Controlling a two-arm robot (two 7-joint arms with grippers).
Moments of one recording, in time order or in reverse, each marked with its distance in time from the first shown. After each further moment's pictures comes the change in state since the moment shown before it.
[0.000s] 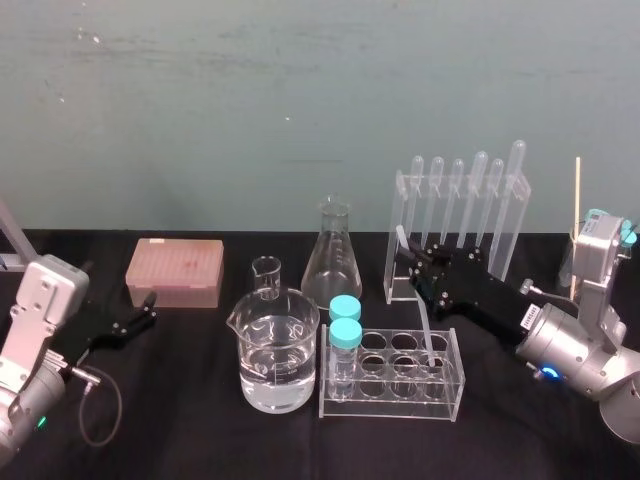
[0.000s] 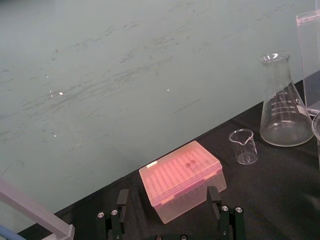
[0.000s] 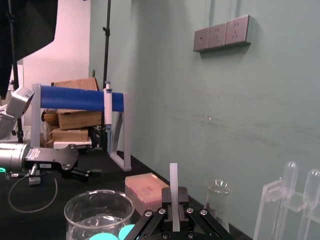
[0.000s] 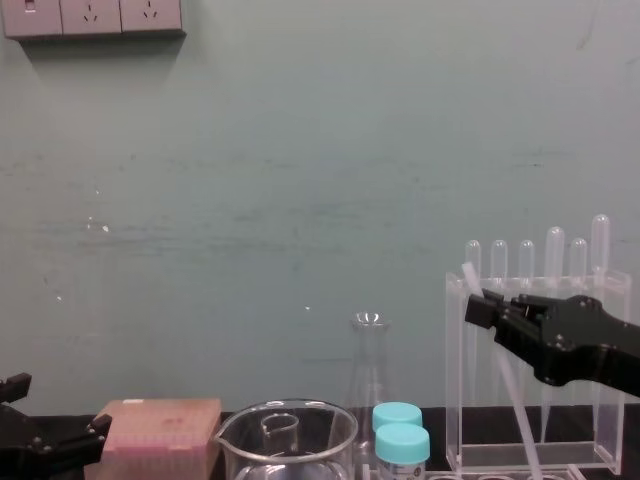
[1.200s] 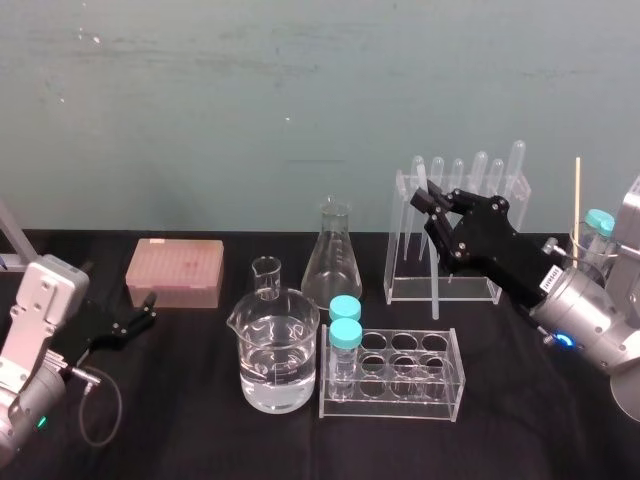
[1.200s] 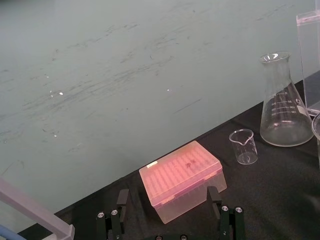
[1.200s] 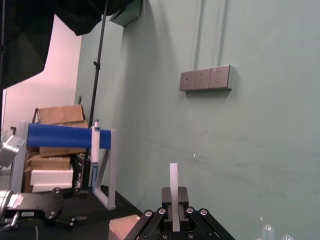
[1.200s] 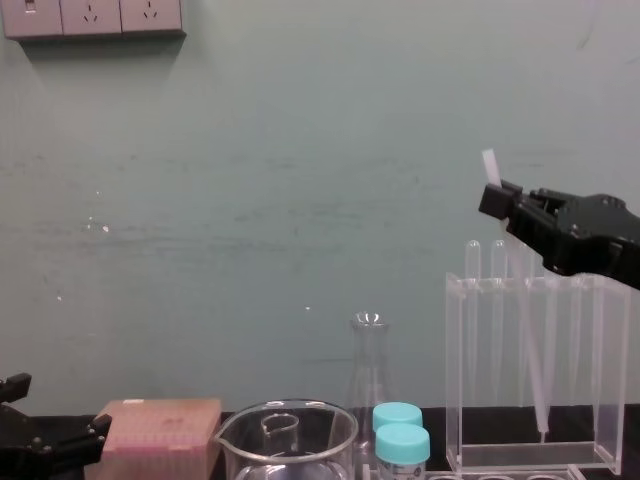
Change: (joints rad) left arm 0.000 0.000 0.000 0.000 0.000 0.000 0.000; right arm -0.057 0.022 0.060 -0.207 0.012 0.022 -0.107
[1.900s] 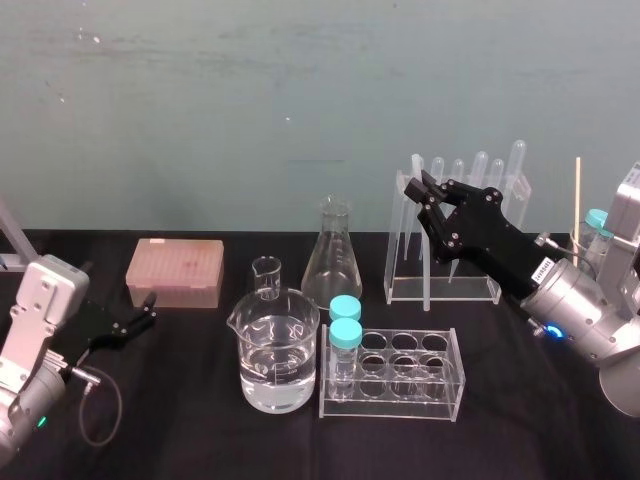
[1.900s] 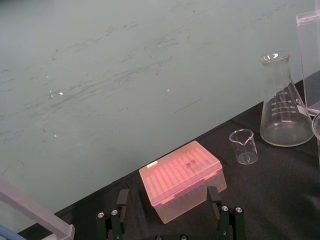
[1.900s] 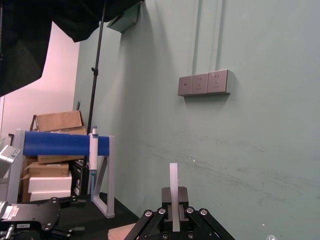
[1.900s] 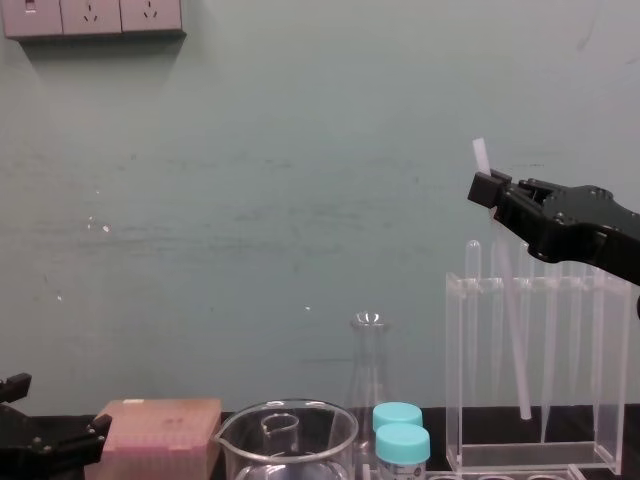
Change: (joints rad) left arm 0.000 0.000 0.000 0.000 0.000 0.000 0.000; right arm 0.018 -0.021 -0.007 0.011 0.007 0.000 -0.011
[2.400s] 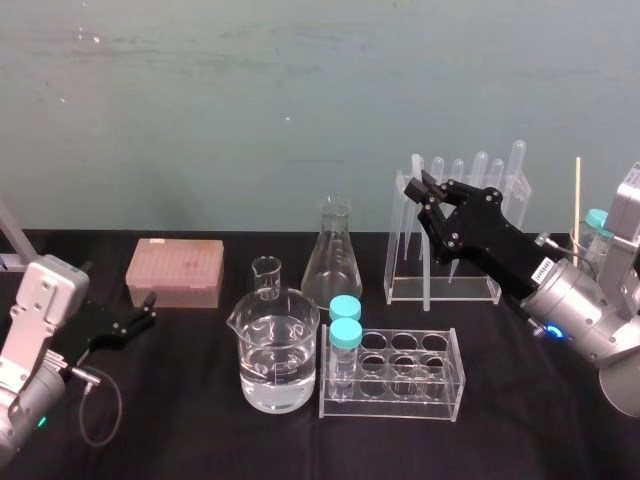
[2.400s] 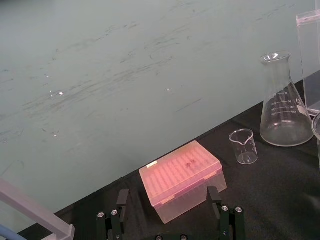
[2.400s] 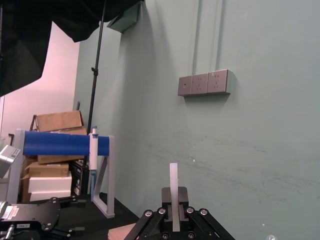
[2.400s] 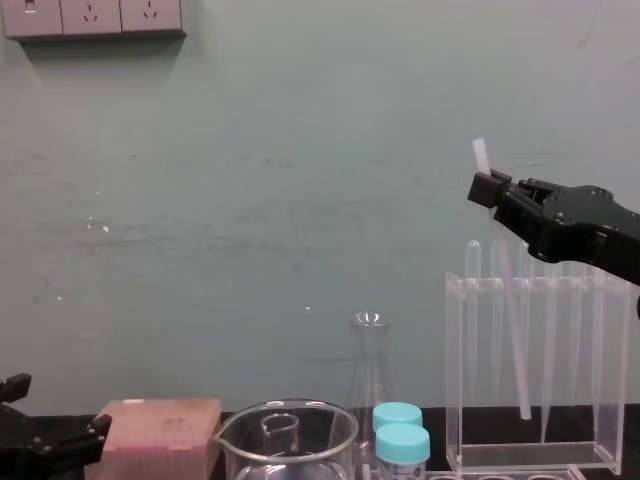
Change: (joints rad) left arm 0.000 0.000 0.000 0.000 0.000 0.000 0.000; right arm 0.000 0.000 0.000 0.000 0.000 0.000 0.000
